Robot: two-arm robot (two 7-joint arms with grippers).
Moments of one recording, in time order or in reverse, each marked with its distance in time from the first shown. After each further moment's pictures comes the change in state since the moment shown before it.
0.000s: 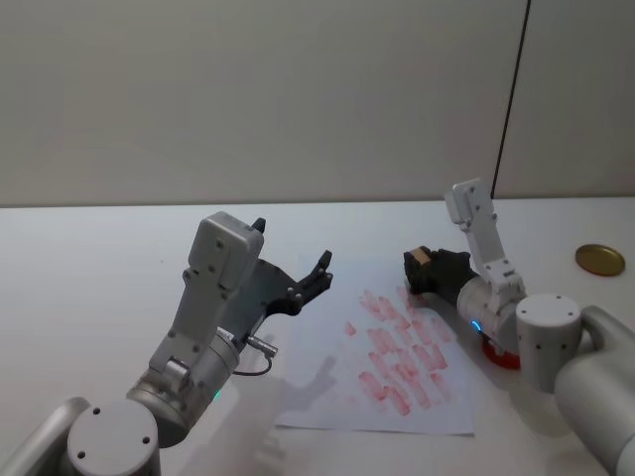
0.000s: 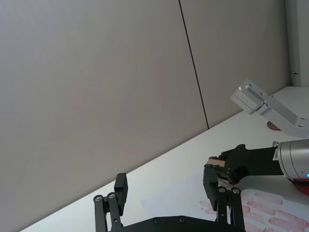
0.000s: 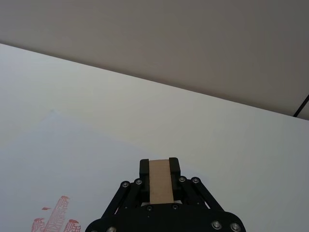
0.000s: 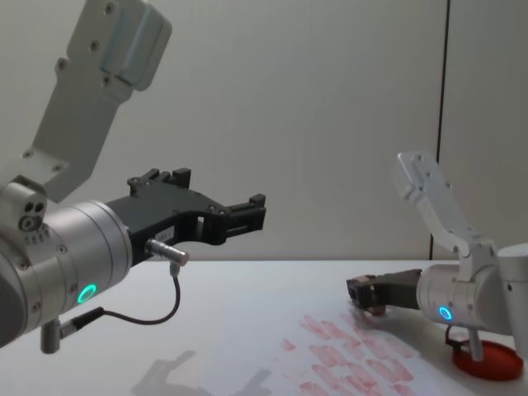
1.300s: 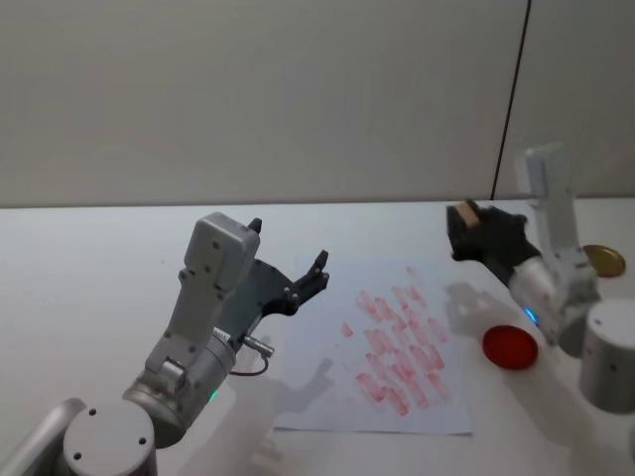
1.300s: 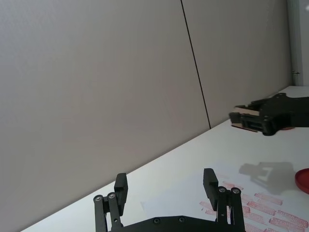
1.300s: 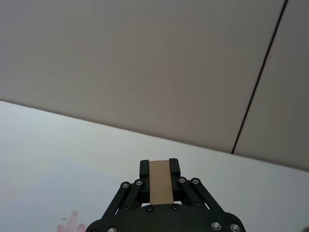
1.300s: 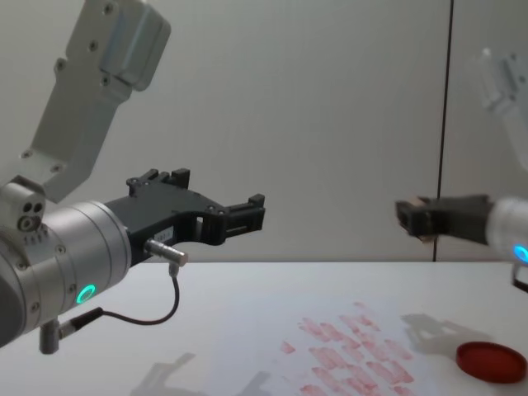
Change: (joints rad) left arm 0.000 0.000 0.000 0.000 0.000 0.000 0.000; right arm -0.359 0.146 0.039 -0.778 0.045 0.179 -0.083
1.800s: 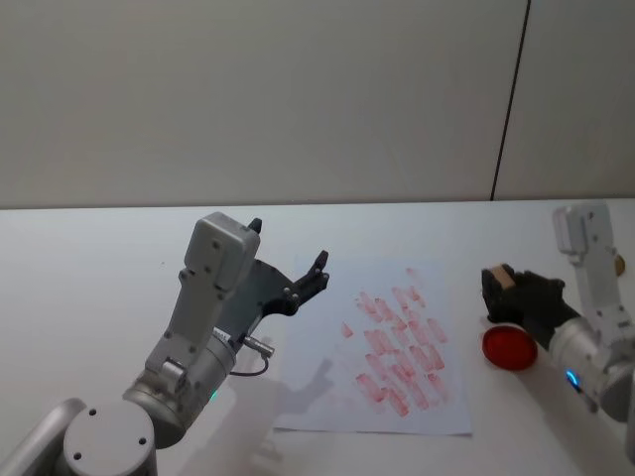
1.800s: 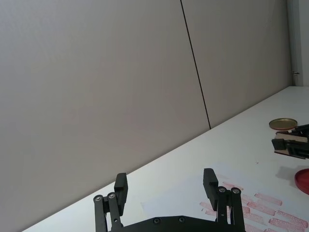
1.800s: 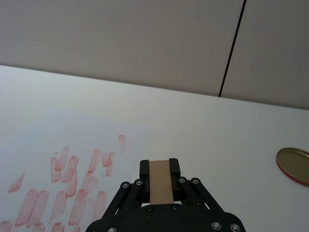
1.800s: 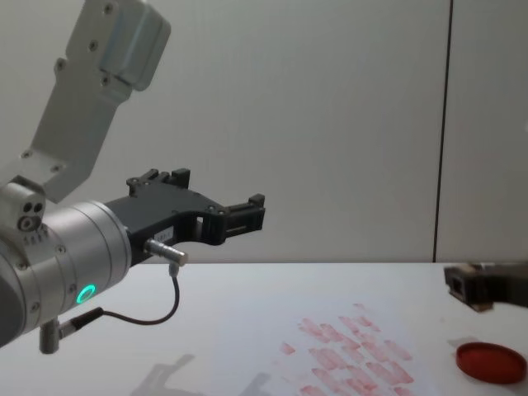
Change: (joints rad) left arm 0.000 0.000 0.000 0.000 0.000 0.000 0.000; right arm -0.179 0.082 0.031 -0.167 0.071 0.128 -0.024
